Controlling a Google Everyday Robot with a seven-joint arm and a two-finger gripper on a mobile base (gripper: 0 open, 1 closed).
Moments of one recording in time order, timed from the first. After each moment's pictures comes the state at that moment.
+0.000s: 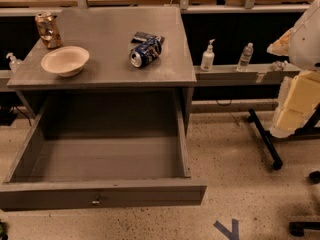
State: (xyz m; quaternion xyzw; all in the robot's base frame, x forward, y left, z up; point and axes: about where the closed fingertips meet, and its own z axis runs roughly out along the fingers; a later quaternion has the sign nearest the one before) arm 0.438 -0.217 0.976 -0.60 0.78 -0.03 0.16
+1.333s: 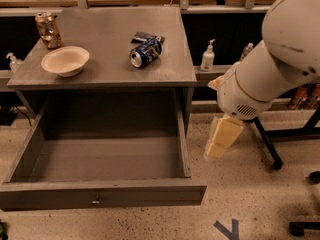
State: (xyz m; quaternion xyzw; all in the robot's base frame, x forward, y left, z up) arm 0.466 -0.125 0.871 -0.63 0.75 0.02 0.21
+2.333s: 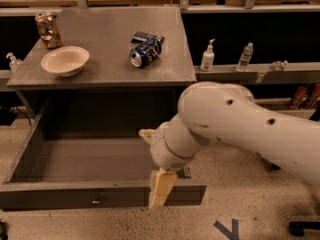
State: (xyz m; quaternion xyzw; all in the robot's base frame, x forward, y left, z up) arm 0.422 0.020 0.755 -0.75 0.61 0.10 0.24
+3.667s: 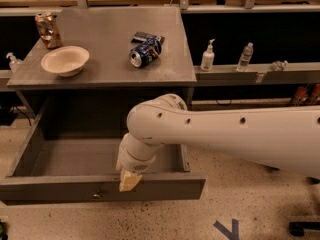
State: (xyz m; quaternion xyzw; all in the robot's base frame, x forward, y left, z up) arm 0.452 0.097 0.670 -0.78 0.59 0.10 0.18
